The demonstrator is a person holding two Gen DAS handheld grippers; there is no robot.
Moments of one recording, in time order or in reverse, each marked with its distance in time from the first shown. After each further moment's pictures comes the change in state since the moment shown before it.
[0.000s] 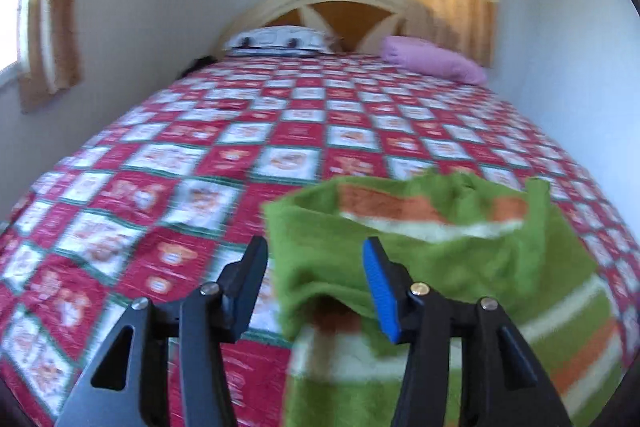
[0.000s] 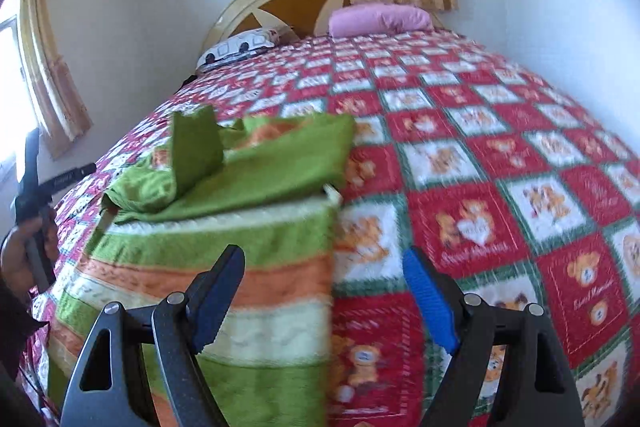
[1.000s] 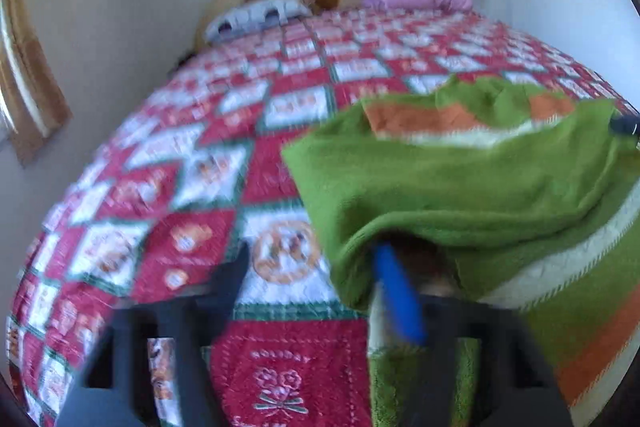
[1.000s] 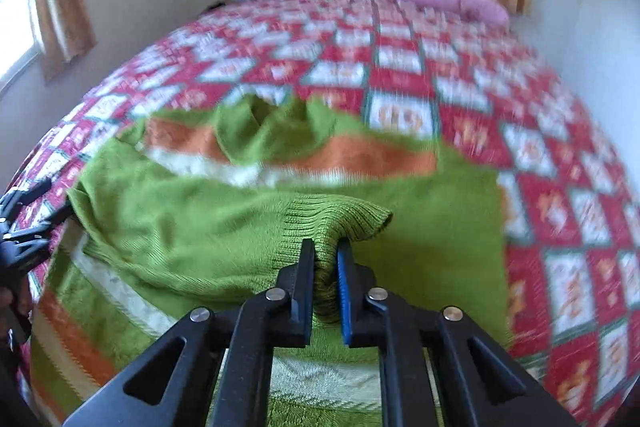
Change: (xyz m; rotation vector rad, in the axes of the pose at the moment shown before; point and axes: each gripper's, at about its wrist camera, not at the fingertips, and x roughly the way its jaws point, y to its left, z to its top) left arm 0.058 0.017 -0.031 0.219 0.165 0.099; right arm 0.144 0.114 0.090 -0.237 0.180 -0.022
